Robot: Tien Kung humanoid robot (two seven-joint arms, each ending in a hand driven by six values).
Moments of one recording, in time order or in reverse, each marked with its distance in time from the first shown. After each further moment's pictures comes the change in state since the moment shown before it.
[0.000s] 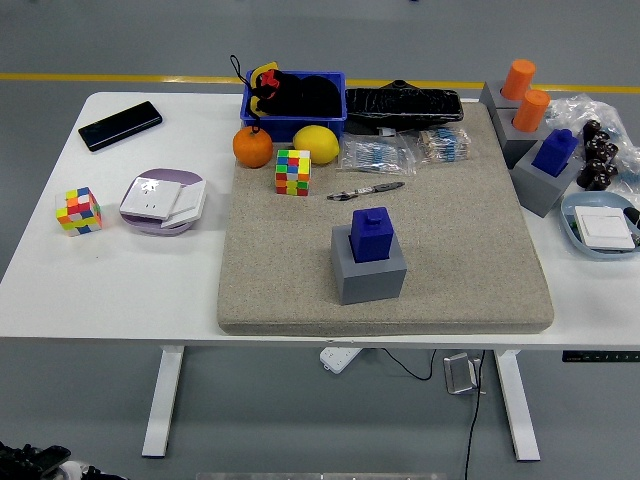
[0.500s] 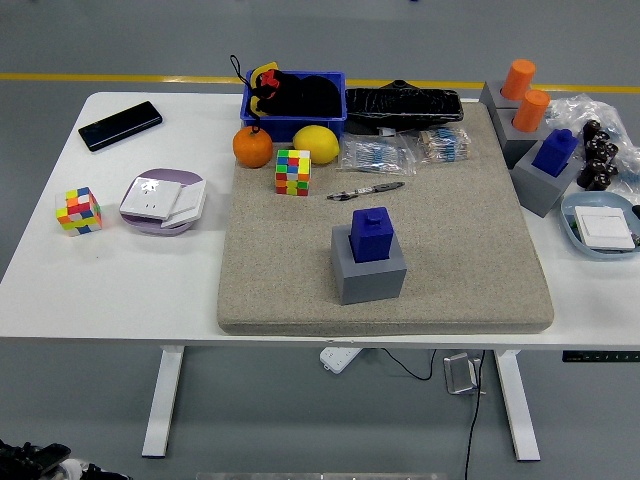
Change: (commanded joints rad) left arm -0.003 0.001 0.002 0.000 -0.005 0.001 -0.002; right arm 0.002 0.005 0.030 0.000 -0.022 0.014 -0.007
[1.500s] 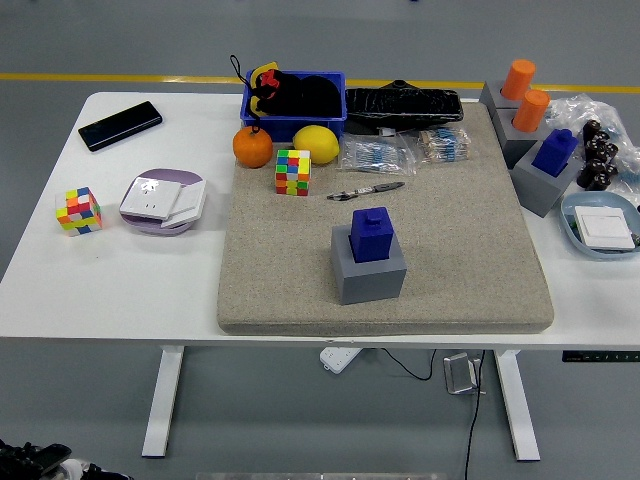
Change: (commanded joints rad) left arm 0.000 0.001 -0.003 -0.001 0.003 -0.001 0.001; right arm 0.001 -0.002 0.010 0.002 -0.007 0.000 -0.006
